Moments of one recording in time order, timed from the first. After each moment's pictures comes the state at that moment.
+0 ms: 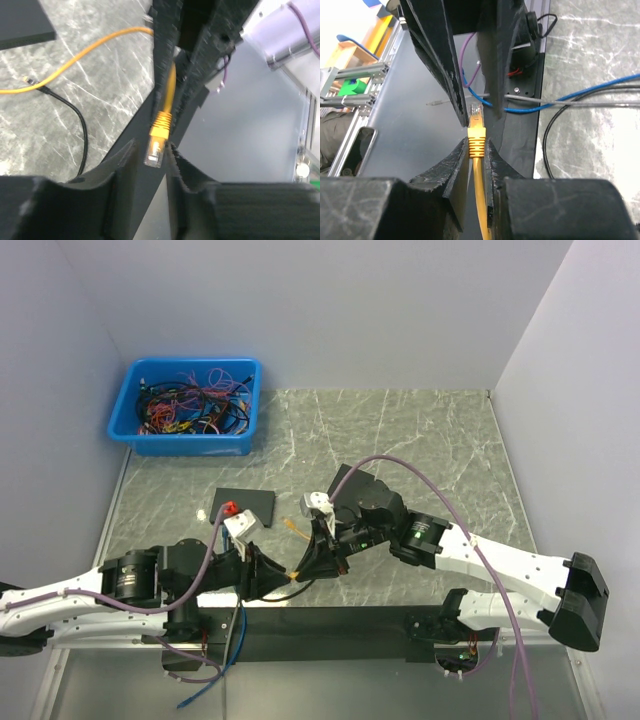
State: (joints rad) left arm -1.38 0.52 0.74 -0.55 -0.16 -0.58; right arm 1.04 1.12 0.83 -0.01 -0.81 0.17
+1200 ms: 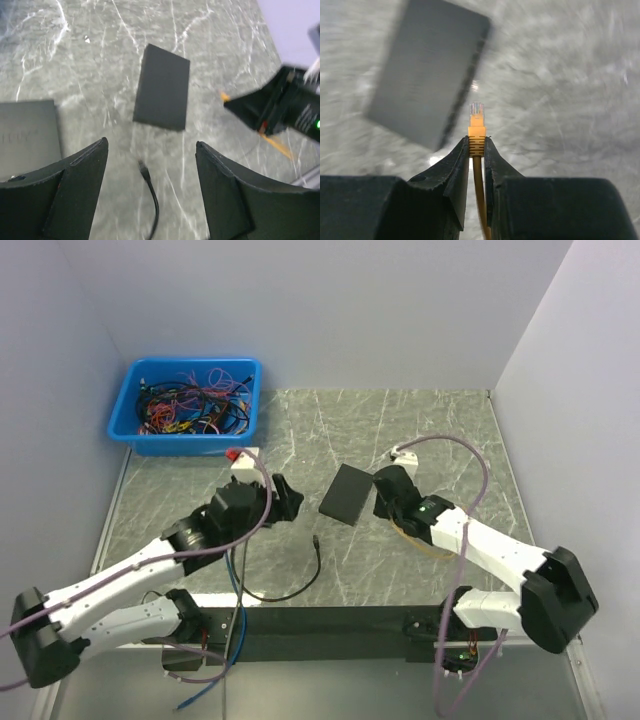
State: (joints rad) left arm -0.93 0.90 0.74 -0.21 -0.38 -0.64; right arm 0.68 1.19 0.75 -0.34 0.42 0.60
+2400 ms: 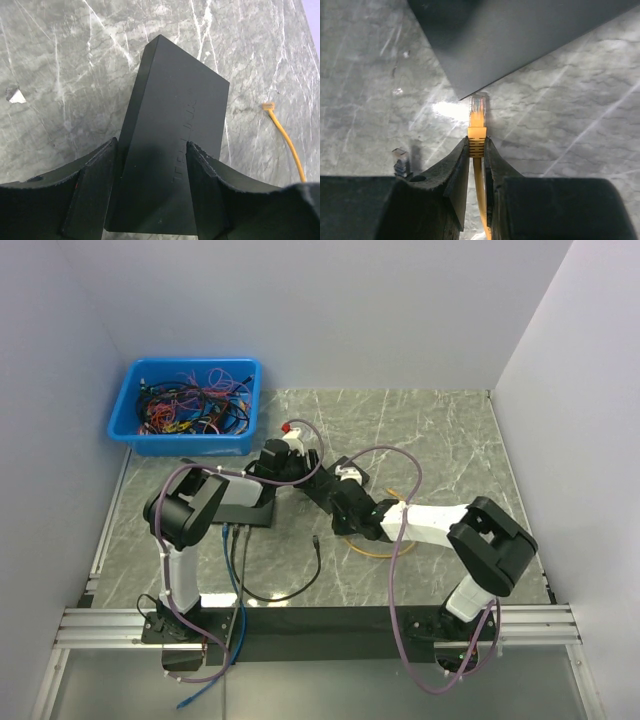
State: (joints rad) left arm -0.53 1.97 0.97 0.55 0.33 -0.52; right arm 0.82 1.61 0.78 -0.07 0.18 0.57
